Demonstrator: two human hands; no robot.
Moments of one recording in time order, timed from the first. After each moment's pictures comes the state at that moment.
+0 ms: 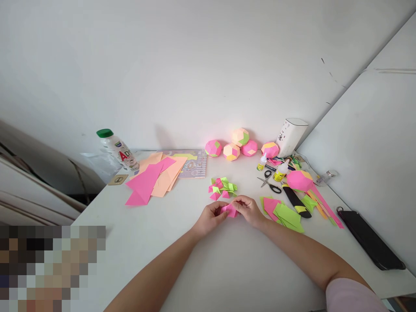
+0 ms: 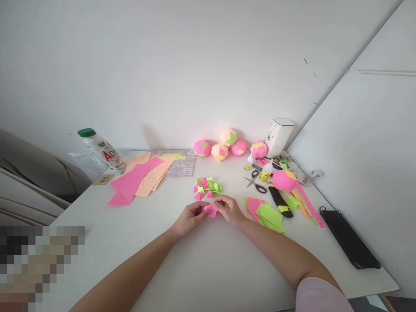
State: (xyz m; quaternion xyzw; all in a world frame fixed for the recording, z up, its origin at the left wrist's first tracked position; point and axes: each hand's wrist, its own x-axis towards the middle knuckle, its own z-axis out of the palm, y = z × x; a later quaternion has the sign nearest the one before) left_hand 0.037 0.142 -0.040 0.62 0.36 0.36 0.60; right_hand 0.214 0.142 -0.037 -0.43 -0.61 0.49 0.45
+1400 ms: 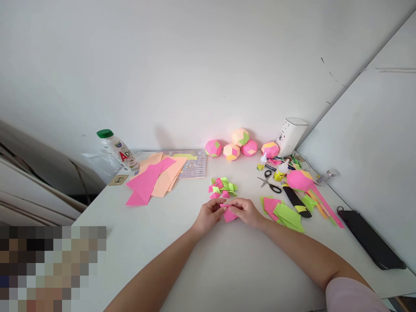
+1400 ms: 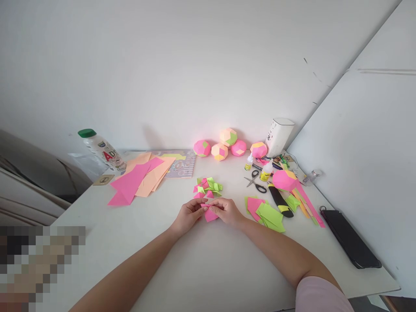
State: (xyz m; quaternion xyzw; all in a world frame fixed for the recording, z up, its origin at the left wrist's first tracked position) left_hand 0.036 0.148 -0.049 0.54 0.41 0.41 0.61; right_hand 0.212 0.141 -0.037 -0.43 -0.65 0.49 0.39
